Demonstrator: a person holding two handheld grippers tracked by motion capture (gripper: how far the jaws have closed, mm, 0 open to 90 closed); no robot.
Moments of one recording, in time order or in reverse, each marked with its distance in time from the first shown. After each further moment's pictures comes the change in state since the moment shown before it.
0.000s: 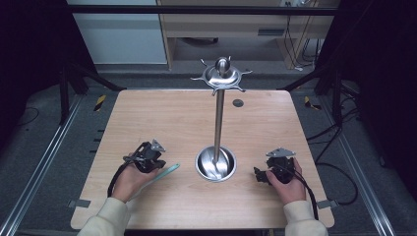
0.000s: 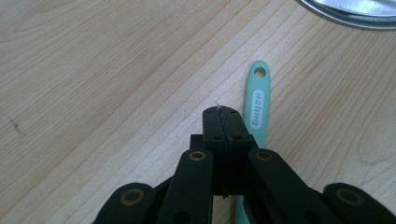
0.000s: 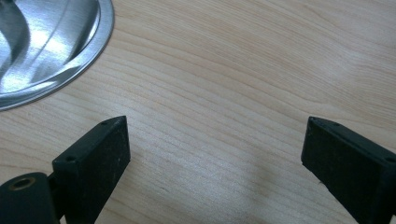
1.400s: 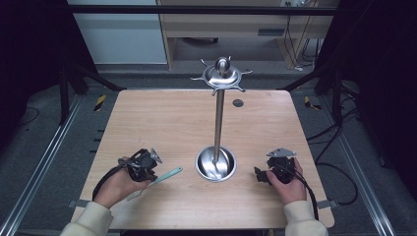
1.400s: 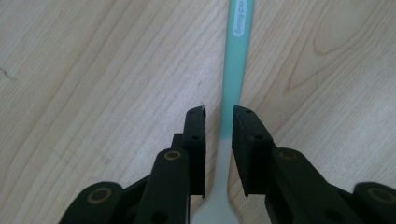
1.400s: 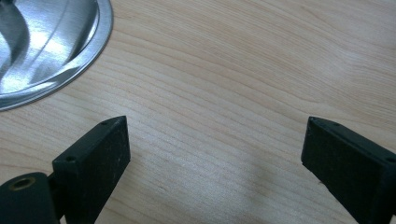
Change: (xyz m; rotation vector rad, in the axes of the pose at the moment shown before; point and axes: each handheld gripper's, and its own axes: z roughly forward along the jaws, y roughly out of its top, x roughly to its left) left arm -0.015 -0.009 -0.032 0.240 -0.033 0.151; right arm -0.001 0.000 -0.001 -0.003 -0.001 0.002
